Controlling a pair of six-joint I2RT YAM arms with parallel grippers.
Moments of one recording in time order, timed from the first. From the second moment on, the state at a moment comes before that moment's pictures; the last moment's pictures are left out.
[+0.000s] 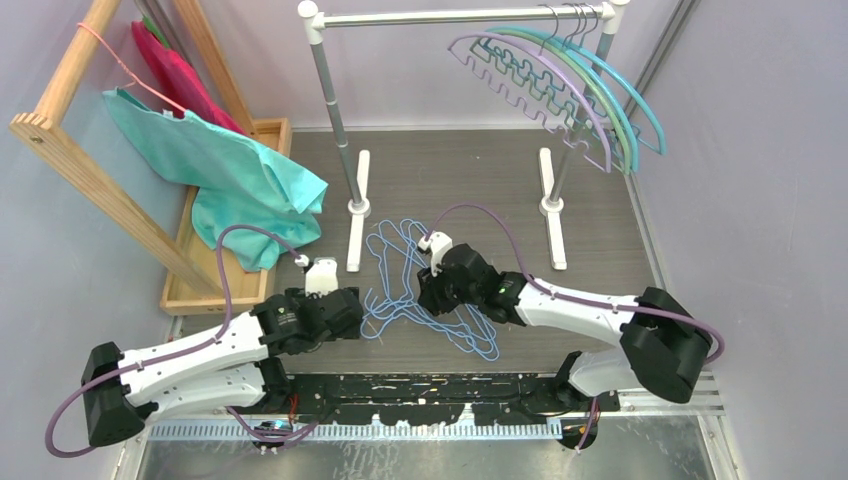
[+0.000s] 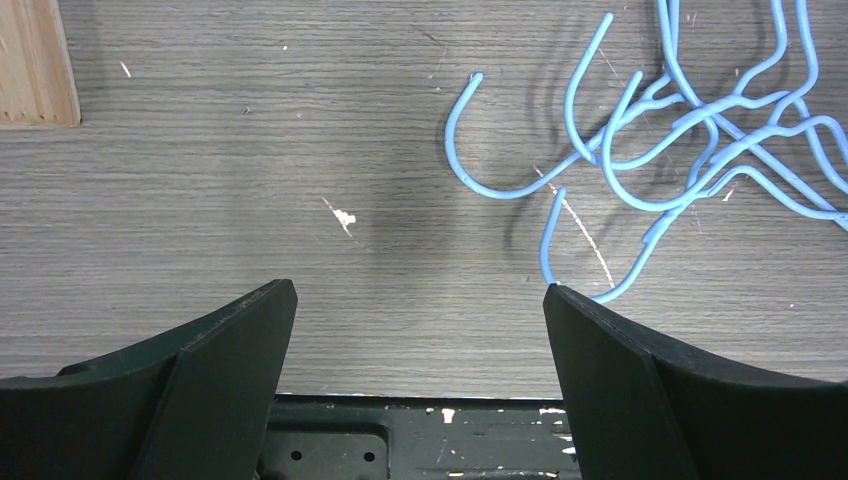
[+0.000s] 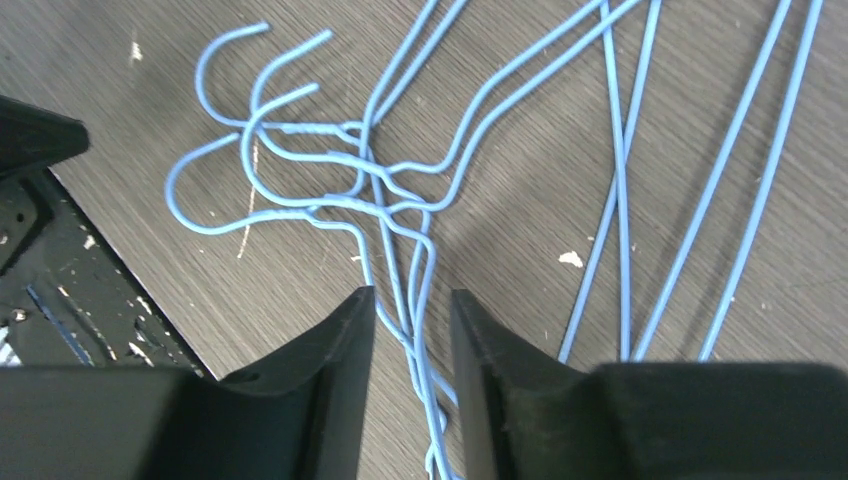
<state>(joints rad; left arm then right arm) -1.08 0.89 0.65 -0.95 -0.58 -1.01 0.93 1.32 0.68 -0.01 -0.05 0.29</state>
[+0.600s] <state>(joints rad) -1.08 0.91 0.65 -0.94 -0.58 -1.01 0.93 1.49 0.68 -0.01 -0.08 0.25</state>
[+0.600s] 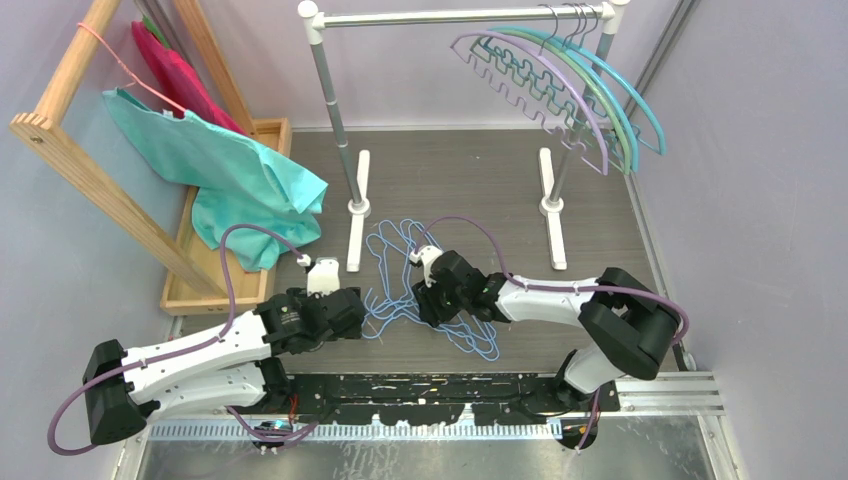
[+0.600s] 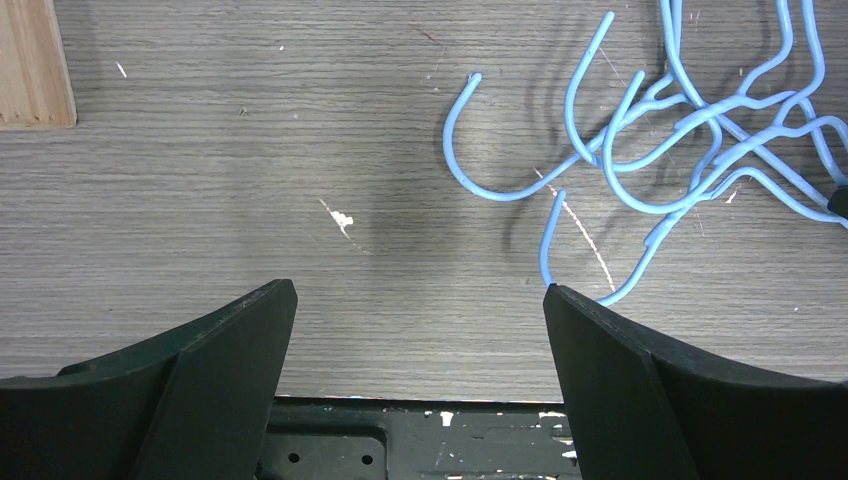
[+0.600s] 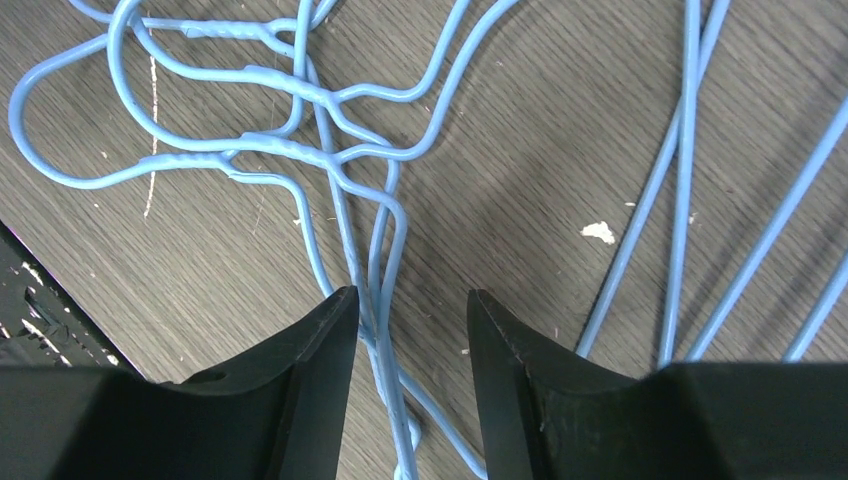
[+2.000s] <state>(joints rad) -1.08 0.91 0.63 -0.94 -0.58 -1.01 0.93 1.47 0.65 0.28 -0.02 0.58</state>
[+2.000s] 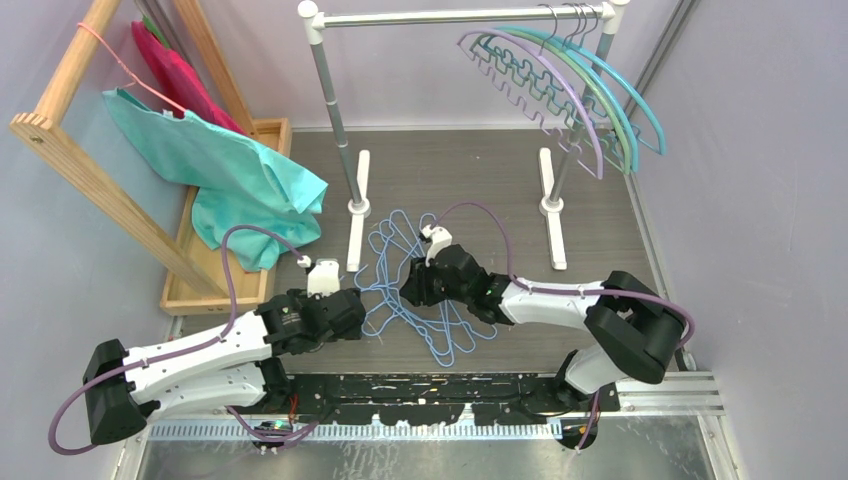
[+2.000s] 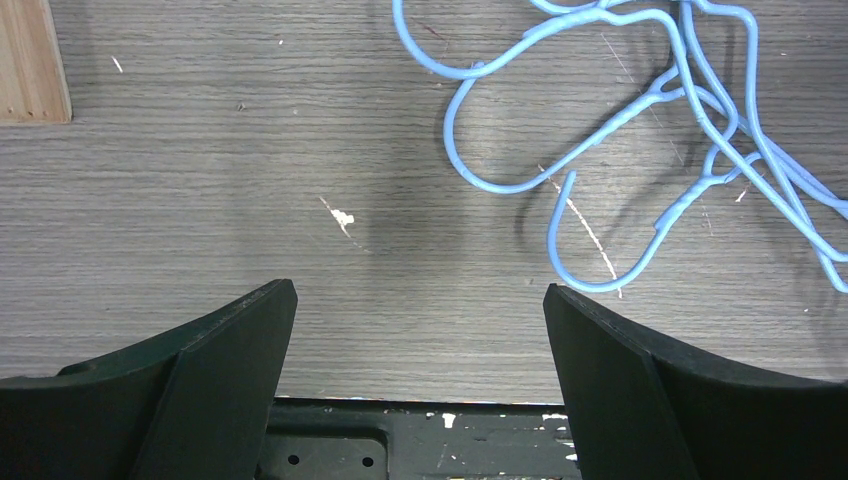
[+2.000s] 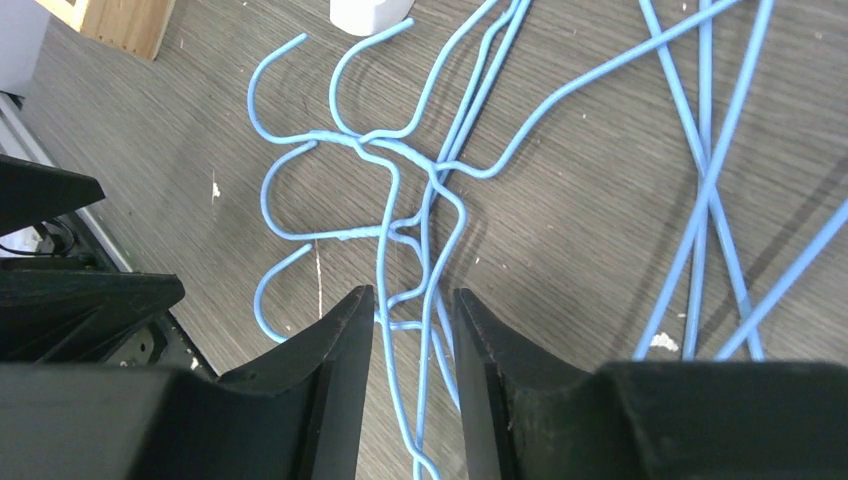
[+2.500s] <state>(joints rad) -1.08 0.91 0.63 -0.94 -0.58 -1.01 1.08 1.55 0.74 0.16 -0.02 0.41</state>
